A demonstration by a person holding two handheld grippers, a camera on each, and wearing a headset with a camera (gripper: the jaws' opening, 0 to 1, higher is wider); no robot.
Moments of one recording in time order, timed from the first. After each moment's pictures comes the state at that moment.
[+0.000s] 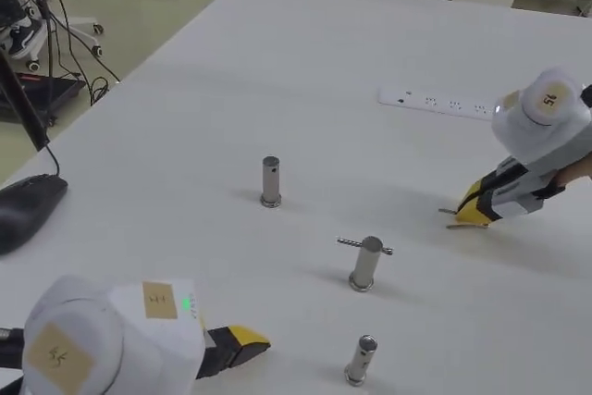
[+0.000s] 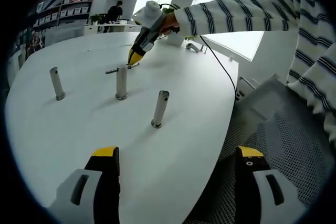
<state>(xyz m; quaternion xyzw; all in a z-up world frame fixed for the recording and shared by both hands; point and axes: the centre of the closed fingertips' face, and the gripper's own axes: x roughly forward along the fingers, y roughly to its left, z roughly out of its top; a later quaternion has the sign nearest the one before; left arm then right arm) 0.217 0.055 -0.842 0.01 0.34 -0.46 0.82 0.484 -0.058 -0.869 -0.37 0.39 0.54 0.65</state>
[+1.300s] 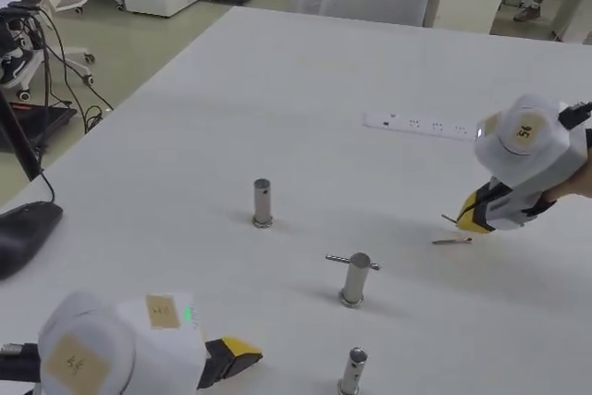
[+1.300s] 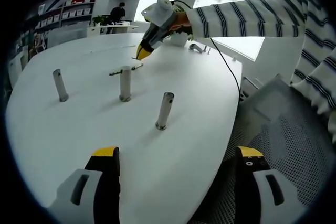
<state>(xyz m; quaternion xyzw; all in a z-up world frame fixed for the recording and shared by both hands) 0.222 0.058 -0.842 0.01 0.33 -0.45 0.83 0.483 -0.075 -0.847 -0.43 0.35 0.49 0.67</state>
